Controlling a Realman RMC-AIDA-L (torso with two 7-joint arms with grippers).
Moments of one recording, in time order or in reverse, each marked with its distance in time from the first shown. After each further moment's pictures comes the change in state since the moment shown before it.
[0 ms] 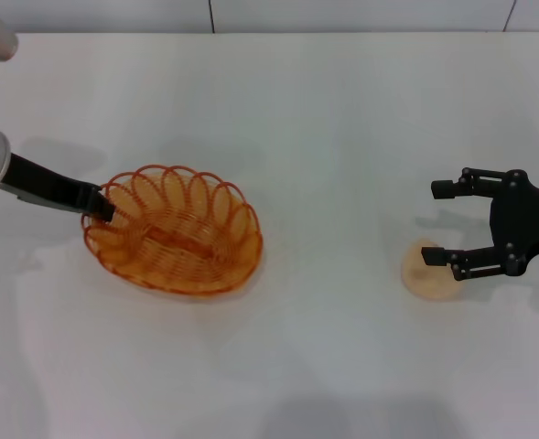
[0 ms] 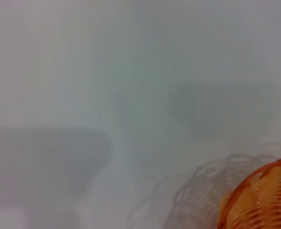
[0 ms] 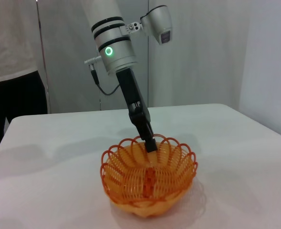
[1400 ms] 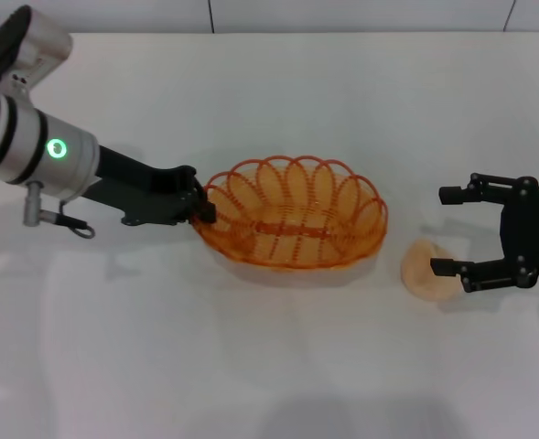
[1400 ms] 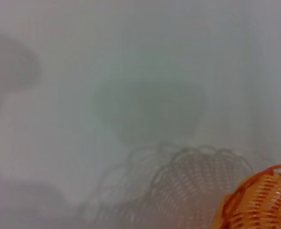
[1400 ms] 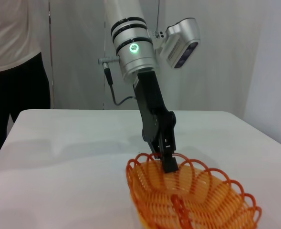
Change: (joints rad) left arm 0.000 -0.030 0.162 -0.038 -0.293 0.006 -0.468; right arm -0.060 0.010 0.001 -0.078 0.000 -0.025 -0.052
